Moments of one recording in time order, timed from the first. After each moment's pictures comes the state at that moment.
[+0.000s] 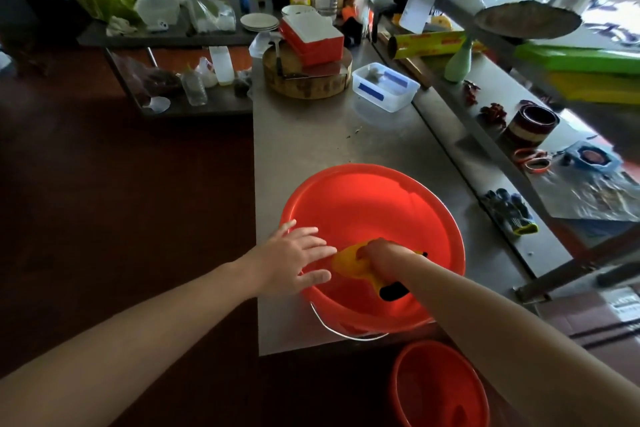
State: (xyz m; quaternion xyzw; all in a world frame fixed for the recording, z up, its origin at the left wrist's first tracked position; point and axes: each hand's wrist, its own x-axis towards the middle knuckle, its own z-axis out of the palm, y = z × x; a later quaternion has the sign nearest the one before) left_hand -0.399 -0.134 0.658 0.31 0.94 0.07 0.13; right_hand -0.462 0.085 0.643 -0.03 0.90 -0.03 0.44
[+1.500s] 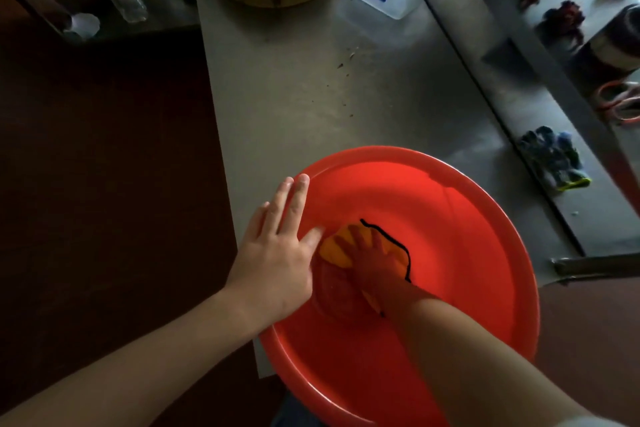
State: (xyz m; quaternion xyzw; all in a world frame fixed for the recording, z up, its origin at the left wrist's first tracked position) left_hand -0.499 -0.118 0.610 0.19 0.98 0.01 0.03; right_hand -0.524 0.091 0.417 -0.07 0.93 -0.06 0.36
